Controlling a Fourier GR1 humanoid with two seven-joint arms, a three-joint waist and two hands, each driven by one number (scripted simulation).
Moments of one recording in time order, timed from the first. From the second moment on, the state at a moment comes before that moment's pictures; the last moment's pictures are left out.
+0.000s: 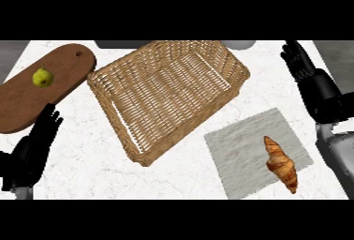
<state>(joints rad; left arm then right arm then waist) 0.06 0.36 0.02 -1.54 0.23 0.10 0.02 -0.42 -0.52 0.20 -1.43 -0.25 -0.12 -0.06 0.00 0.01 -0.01</state>
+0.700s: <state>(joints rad) 0.16 0.48 0.00 -1.41 0.06 0.15 0.14 -0.28 -0.39 0.20 -1.86 0.09 -0.42 -0.63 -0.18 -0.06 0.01</state>
